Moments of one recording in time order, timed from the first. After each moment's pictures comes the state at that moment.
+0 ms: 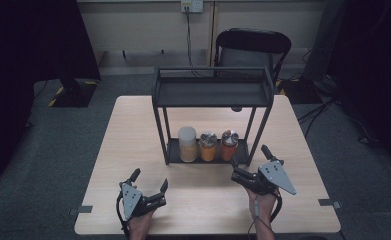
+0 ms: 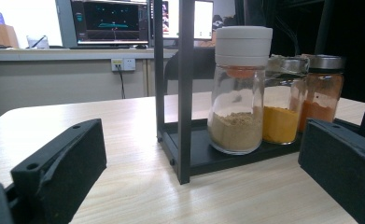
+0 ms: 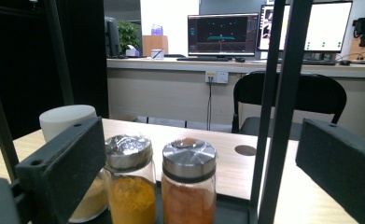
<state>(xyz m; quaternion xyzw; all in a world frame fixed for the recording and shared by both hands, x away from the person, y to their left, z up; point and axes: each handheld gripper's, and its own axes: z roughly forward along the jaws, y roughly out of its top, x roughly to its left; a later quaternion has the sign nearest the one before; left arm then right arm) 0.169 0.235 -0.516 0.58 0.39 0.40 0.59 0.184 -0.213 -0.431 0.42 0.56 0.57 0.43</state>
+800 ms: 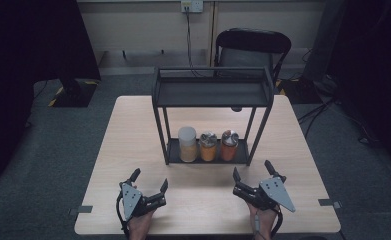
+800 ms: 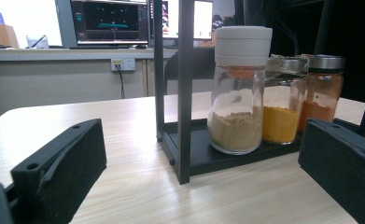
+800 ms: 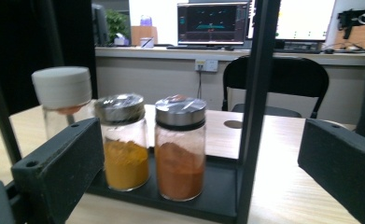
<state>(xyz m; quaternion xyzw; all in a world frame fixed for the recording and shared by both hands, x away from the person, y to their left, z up) 0.169 0.235 -0.516 0.58 0.39 0.40 0.59 0.160 -0.210 -0.460 0.43 0.57 0.55 0.44</state>
